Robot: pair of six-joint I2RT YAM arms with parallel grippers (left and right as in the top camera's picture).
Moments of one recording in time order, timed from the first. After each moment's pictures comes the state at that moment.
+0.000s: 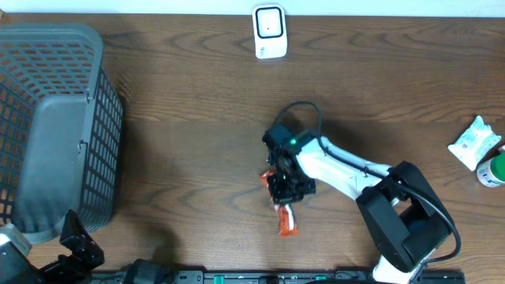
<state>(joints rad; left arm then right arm) -0.30 0.46 1.42 -1.47 -0.64 -0.43 0.67 1.87 1.10 -0.90 -0.27 0.40</state>
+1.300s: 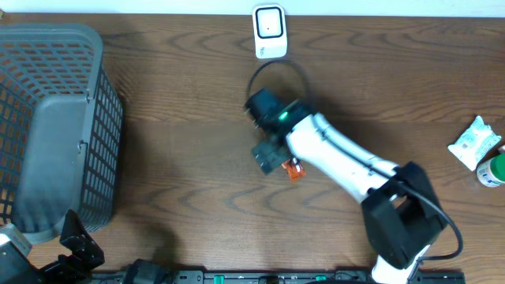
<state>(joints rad) -0.30 0.46 1.42 -1.47 -0.64 -0.43 0.71 1.90 1.40 -0.96 0.19 0.16</state>
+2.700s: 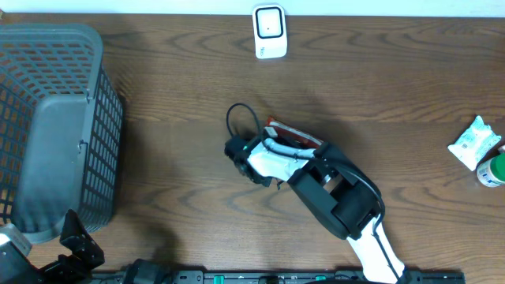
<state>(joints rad) -0.30 0.46 1.42 -1.47 -0.64 -0.43 0.82 2.26 1.35 -0.91 0.94 0.06</state>
